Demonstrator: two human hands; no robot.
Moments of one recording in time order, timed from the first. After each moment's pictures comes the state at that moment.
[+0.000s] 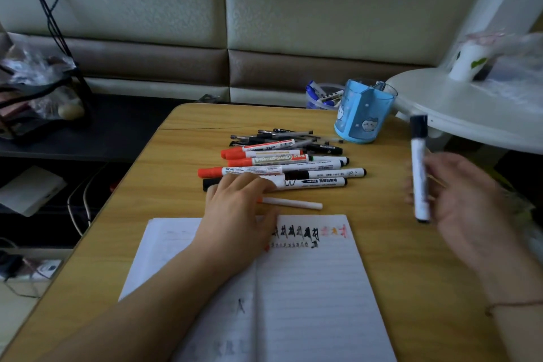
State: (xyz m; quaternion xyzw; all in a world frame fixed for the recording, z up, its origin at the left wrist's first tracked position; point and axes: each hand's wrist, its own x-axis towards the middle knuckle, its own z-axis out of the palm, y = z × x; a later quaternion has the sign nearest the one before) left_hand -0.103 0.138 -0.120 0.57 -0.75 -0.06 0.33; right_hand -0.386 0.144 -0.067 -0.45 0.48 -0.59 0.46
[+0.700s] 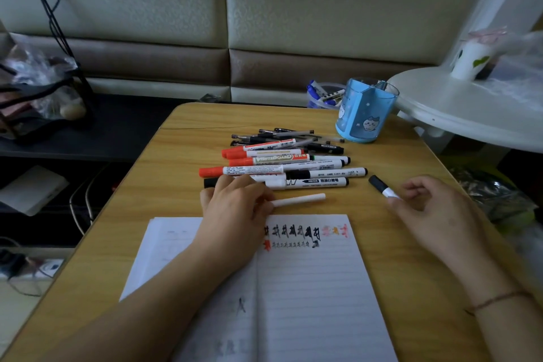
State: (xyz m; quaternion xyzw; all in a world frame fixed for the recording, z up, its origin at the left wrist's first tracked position) left_hand -0.103 0.136 -0.121 0.60 -0.74 -0.05 0.31; right_hand -0.383 0.130 -0.100 -0.58 0.77 -0.26 0.06
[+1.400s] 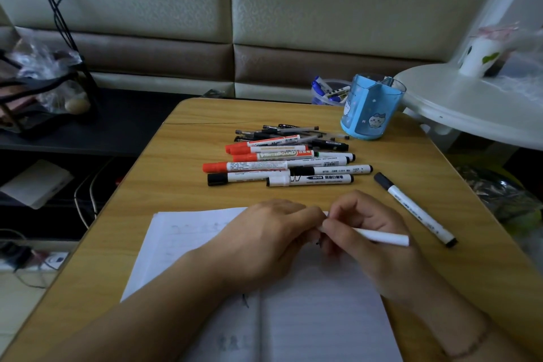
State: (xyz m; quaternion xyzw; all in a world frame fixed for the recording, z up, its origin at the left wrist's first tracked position) left_hand -0.113 0.153 -0.102 0.30 -0.91 -0.11 0.28; right_hand -0.307 0.173 -0.096 -0.67 0.37 -0.44 0.47
